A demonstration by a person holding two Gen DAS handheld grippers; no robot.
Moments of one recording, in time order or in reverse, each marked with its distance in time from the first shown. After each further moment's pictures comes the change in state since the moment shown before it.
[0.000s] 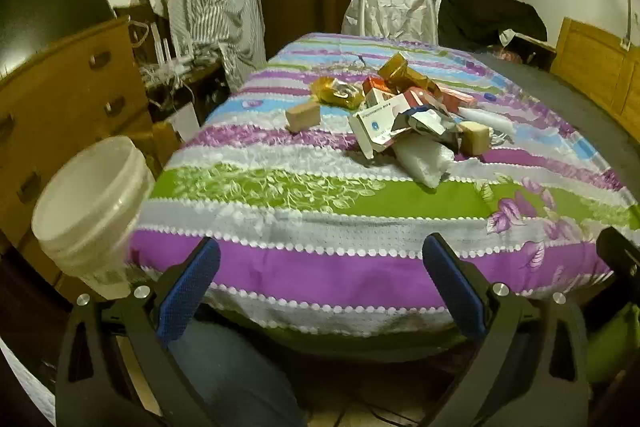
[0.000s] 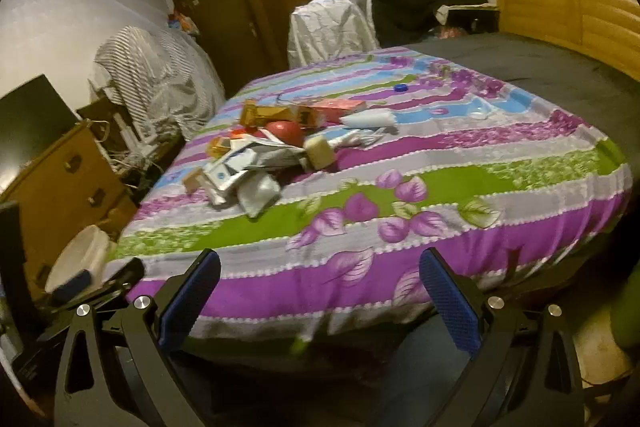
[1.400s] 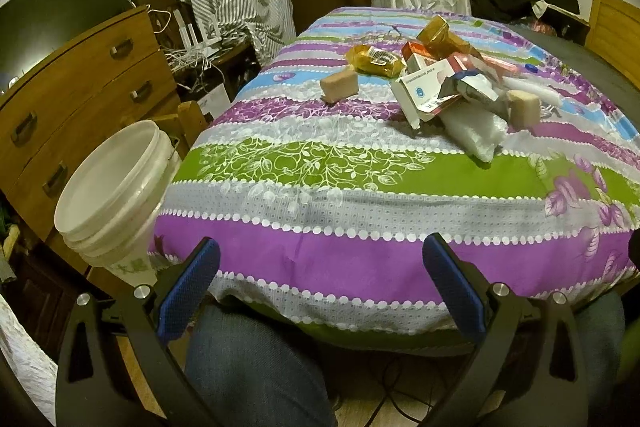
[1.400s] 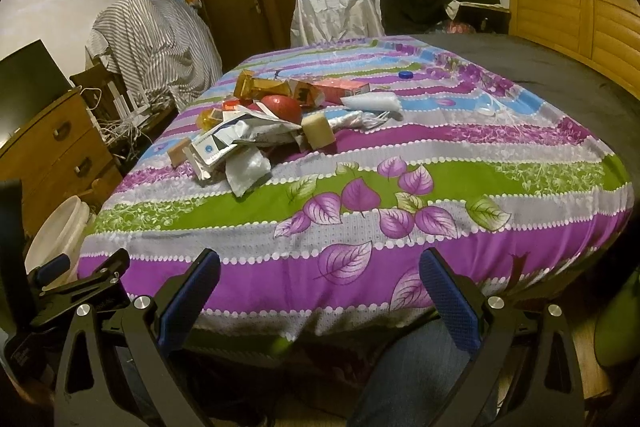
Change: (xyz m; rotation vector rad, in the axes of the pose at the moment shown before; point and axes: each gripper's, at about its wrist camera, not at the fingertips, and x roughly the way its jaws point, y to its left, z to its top) left arm 0.030 0.008 -0.006 0.001 0.102 0.131; right arm 0.031 0.010 -0.004 -0.075 0.062 -0.033
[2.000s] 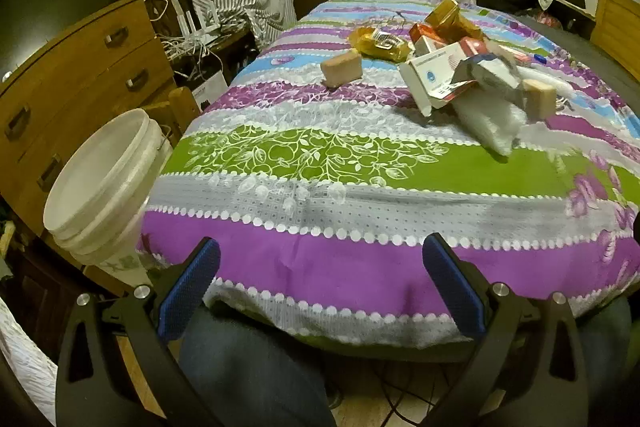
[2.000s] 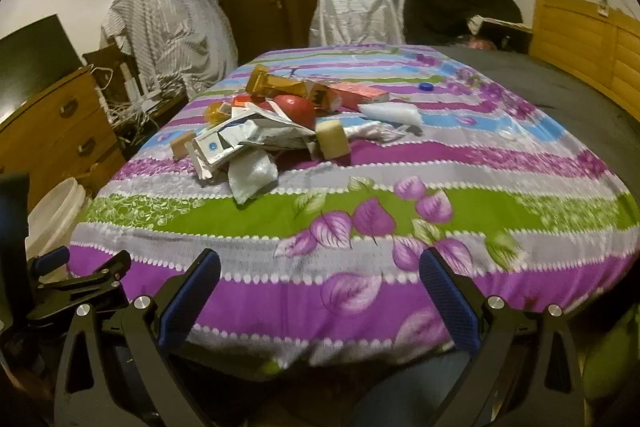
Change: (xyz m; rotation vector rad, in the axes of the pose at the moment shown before) left arm 0.031 -0.001 0.004 -0.005 0.054 0.007; right arm 0.031 0.010 0.017 -0.109 0.000 0.021
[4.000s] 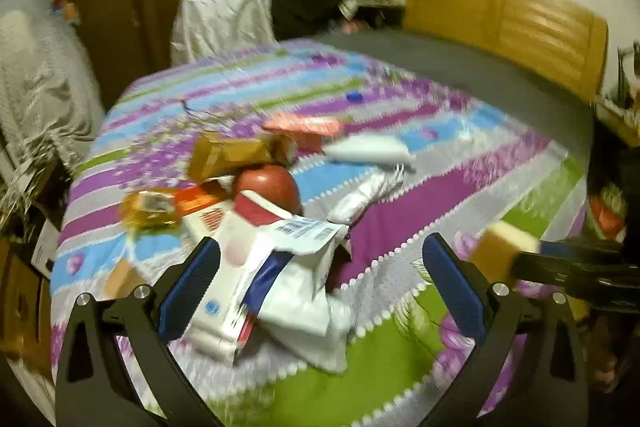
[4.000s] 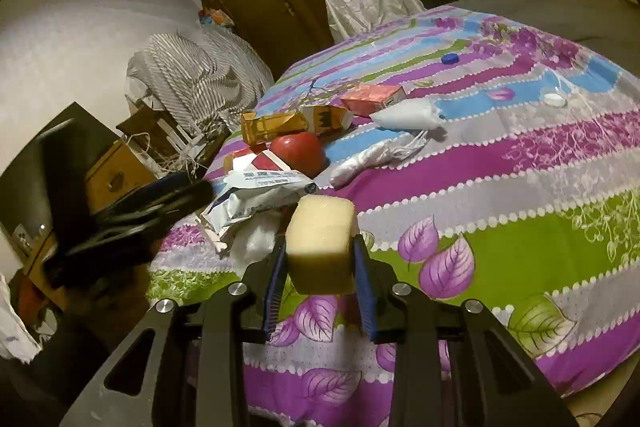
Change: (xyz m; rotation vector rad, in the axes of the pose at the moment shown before) left arm 0.028 -0.126 0.145 0.469 -0.164 -0.606; right arm 0.057 -0.094 0.049 0.283 0.023 0.321
